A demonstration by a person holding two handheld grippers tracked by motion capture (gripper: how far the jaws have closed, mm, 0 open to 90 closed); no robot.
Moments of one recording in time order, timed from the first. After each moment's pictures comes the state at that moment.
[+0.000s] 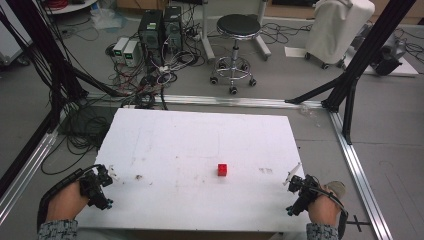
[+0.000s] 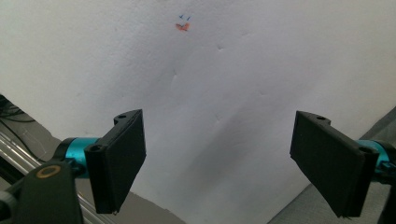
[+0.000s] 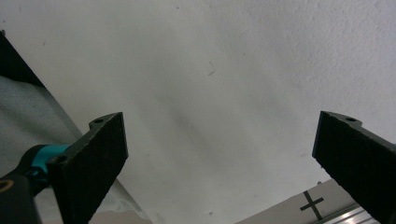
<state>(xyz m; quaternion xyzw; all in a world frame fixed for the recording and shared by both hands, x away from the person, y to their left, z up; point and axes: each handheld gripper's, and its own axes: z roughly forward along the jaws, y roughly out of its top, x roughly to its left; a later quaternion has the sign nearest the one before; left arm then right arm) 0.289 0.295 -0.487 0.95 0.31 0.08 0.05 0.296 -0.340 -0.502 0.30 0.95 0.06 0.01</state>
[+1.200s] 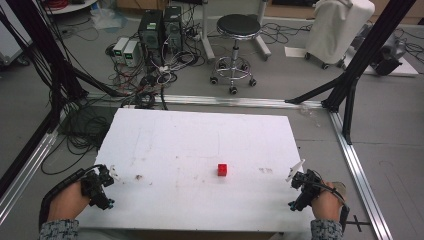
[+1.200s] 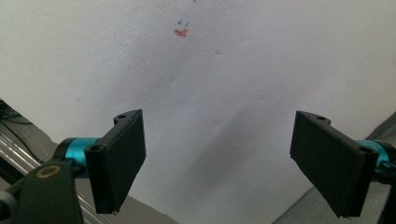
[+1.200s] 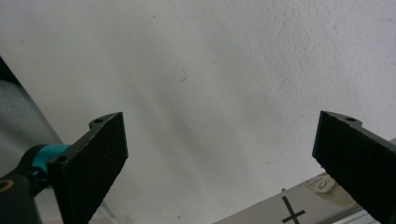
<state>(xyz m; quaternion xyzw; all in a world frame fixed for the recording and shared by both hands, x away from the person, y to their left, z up) 0.290 0.292 -0.487 0.95 0.30 0.08 0.05 0.308 -0.351 -0.498 0.27 0.96 0.08 0.03</state>
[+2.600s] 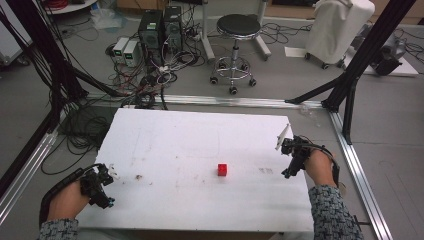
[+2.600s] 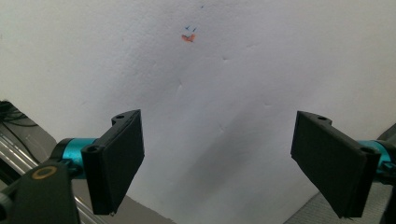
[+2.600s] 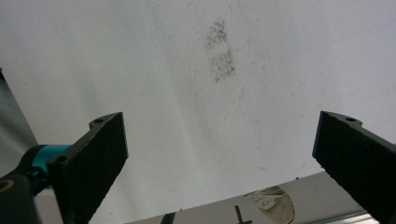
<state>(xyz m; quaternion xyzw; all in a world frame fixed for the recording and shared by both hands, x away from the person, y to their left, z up) 0.291 0.294 -0.487 0.94 0.31 0.09 0.06 0.397 -0.315 -0.433 0.16 0.98 0.06 0.02</state>
